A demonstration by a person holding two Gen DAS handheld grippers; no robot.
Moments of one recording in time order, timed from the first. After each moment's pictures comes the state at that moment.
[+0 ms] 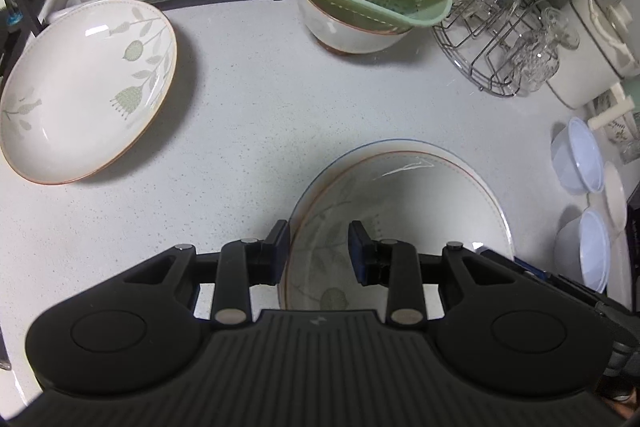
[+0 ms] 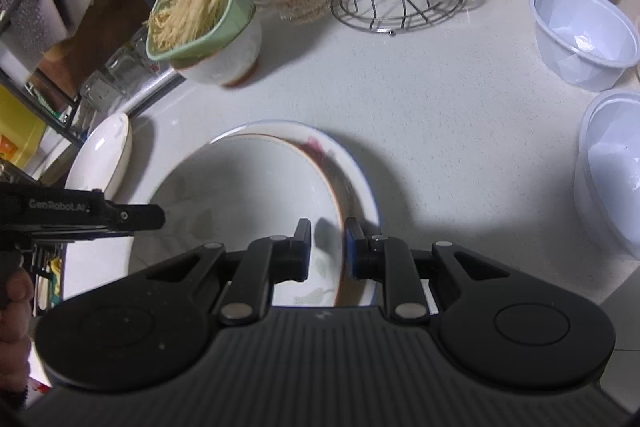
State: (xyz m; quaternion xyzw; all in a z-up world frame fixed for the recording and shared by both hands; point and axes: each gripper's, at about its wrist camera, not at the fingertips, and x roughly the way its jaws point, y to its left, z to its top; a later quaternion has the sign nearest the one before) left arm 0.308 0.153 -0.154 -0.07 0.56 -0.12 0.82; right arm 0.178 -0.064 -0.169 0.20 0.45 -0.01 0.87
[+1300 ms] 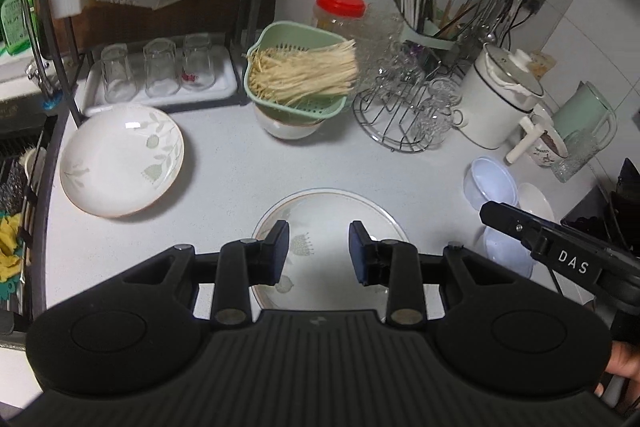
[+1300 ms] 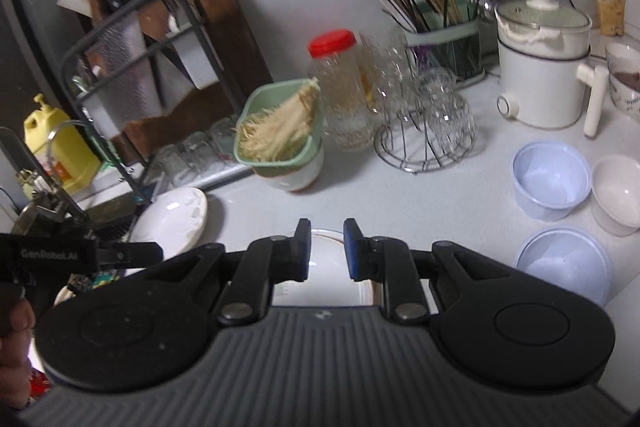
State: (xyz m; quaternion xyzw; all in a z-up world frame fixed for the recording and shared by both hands) left arm 0.191 0.157 -0.023 -0.06 0.43 -0.16 0.89; right arm 0.113 -0.069 -0.043 0.16 0.32 0.03 0.94
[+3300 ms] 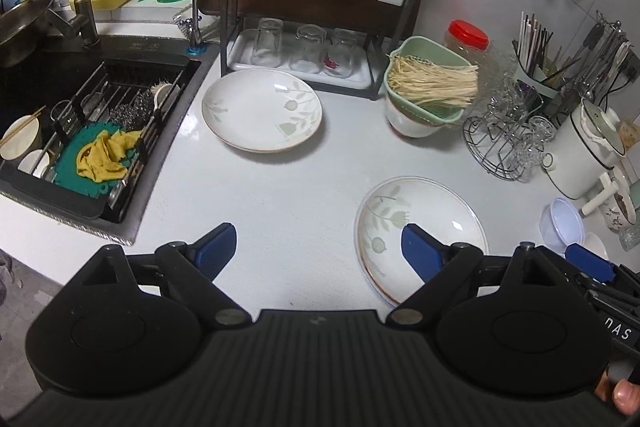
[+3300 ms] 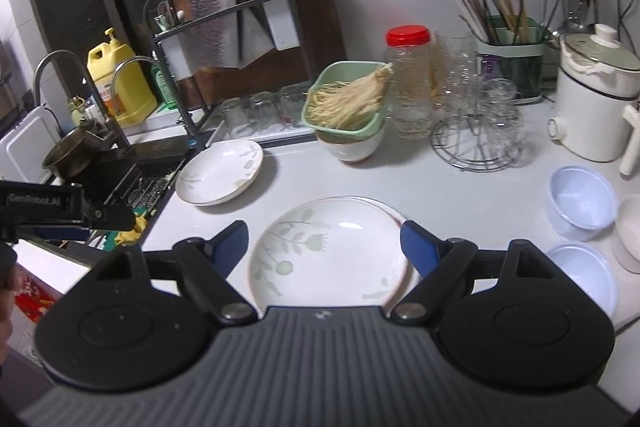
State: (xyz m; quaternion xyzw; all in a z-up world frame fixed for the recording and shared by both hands) left arm 0.112 0.215 -0.021 -0.11 0.43 0.04 0.90; right arm 0.080 -0.042 -0.043 0.08 0.32 0.13 0.93
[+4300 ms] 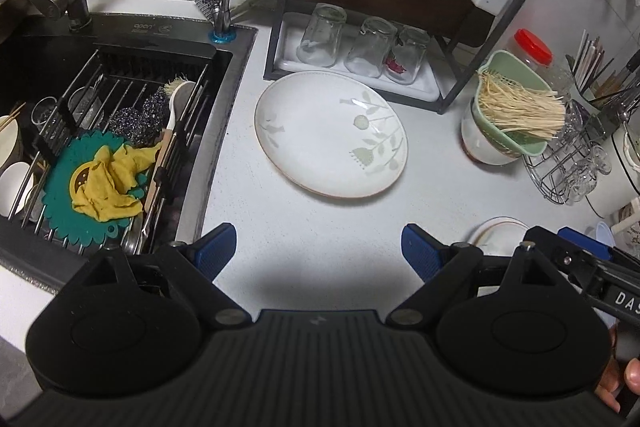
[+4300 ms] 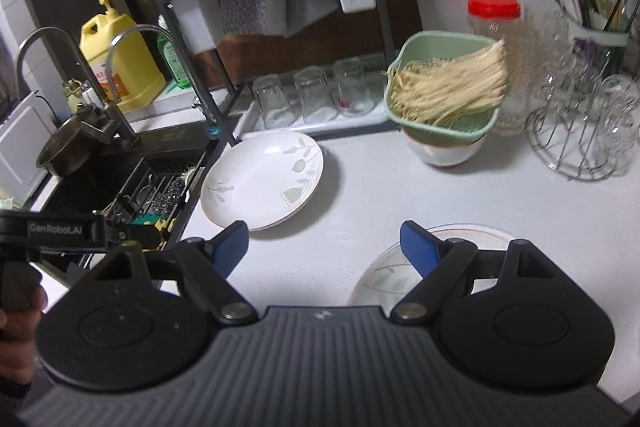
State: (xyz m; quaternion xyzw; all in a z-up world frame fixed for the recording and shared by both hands) left arm 0.220 0.353 -0.081 -0.14 0.46 0.01 0.87; right arm 0.187 0.083 -0.070 0.08 0.38 0.14 0.91
